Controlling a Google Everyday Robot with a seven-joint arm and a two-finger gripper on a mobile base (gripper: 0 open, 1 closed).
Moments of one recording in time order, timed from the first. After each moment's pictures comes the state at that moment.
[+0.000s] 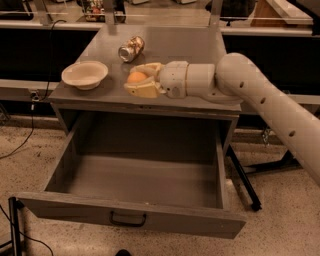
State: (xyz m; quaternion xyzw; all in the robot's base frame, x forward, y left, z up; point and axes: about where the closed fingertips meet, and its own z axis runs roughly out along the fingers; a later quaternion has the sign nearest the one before) arm 0.646 0.053 0.907 -0.51 0.55 0.33 0.57
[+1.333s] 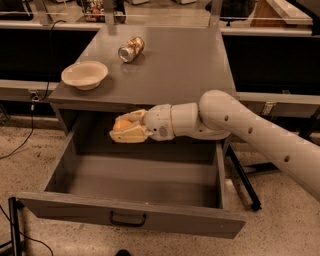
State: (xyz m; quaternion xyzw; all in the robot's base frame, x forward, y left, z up) arm 0.553 0.096 0.816 -0.48 0.61 0.44 0.44
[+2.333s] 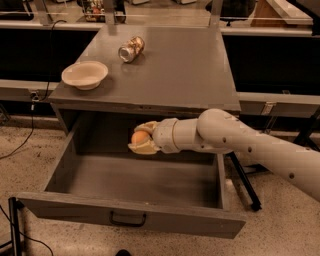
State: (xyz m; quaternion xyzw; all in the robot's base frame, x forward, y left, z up) arm 0.584 0.060 0.740 -0.54 0.65 0.24 0.48
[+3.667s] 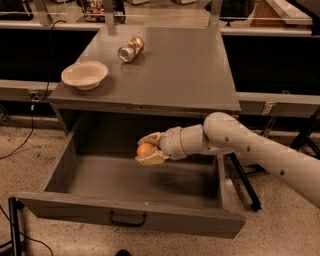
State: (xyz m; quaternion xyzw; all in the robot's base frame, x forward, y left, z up) arm 0.577 0.046 0.687 -0.59 0.61 0.30 0.44
